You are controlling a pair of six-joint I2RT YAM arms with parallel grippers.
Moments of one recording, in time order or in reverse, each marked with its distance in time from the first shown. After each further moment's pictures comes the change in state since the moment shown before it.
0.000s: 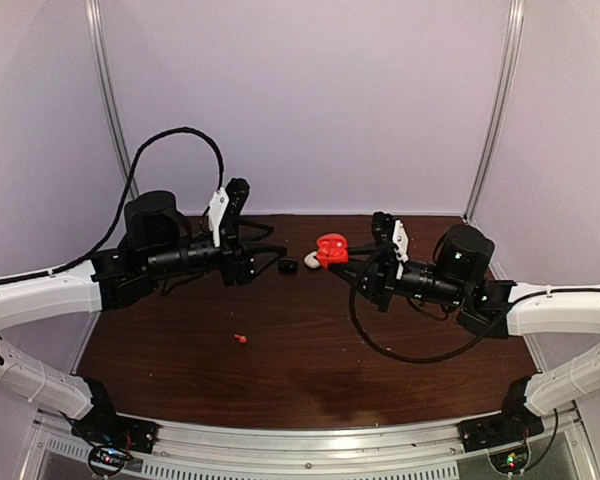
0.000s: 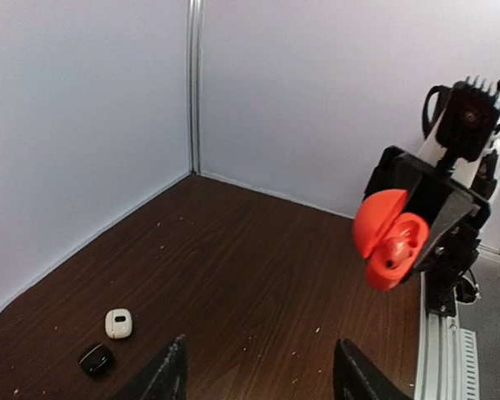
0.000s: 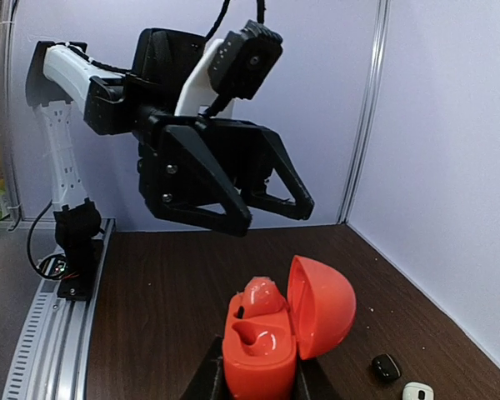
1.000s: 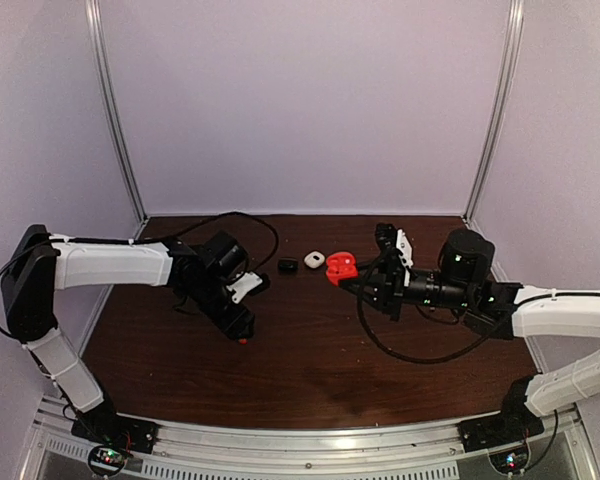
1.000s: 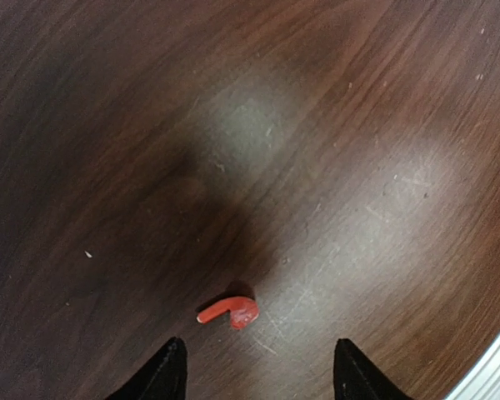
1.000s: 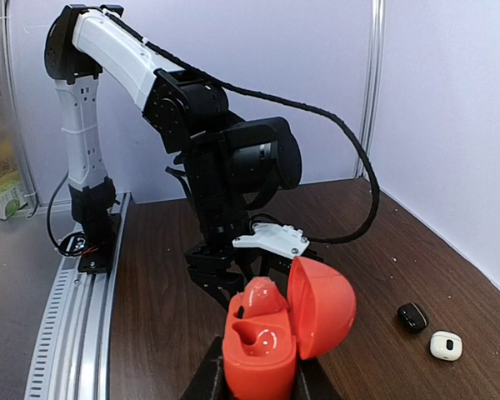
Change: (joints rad) left arm 0.102 0.424 0.181 -0.861 -0.199 0.008; right arm -0.067 -0.039 -0.050 -0.122 -0.111 0.073
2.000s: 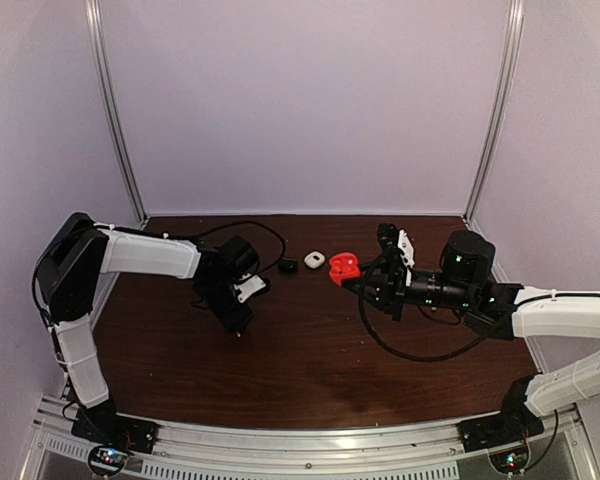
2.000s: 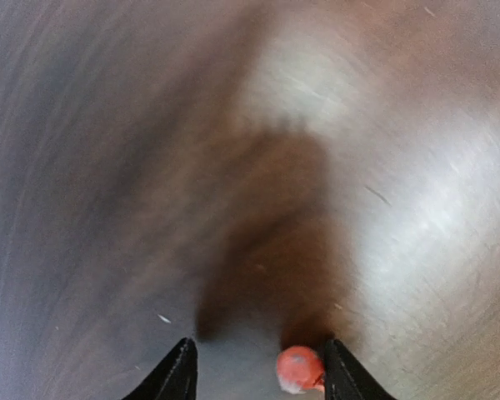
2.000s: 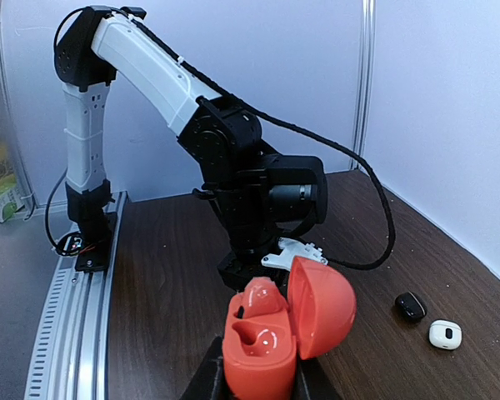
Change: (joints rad) left arm 0.048 0.242 0.117 -0.025 -0.197 0.150; right arm -0.021 -0.007 -0.019 0.002 -0.004 0.019
